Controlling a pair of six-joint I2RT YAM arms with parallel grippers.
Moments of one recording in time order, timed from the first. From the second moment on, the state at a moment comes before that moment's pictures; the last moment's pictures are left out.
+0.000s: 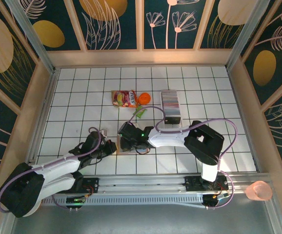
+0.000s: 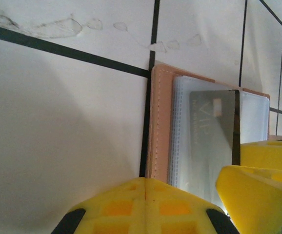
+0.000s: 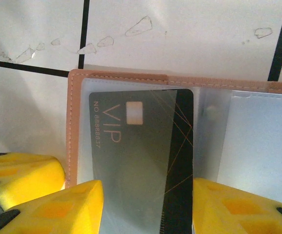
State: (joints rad) left arm -0.61 1.04 0.16 0.09 0.21 -0.95; right arm 1.15 1.84 1.10 -0.32 0.07 0.96
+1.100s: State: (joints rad) left arm -0.61 0.99 0.13 0.08 0.18 -0.95; right arm 1.19 1.73 1.08 -0.30 0.08 0.97
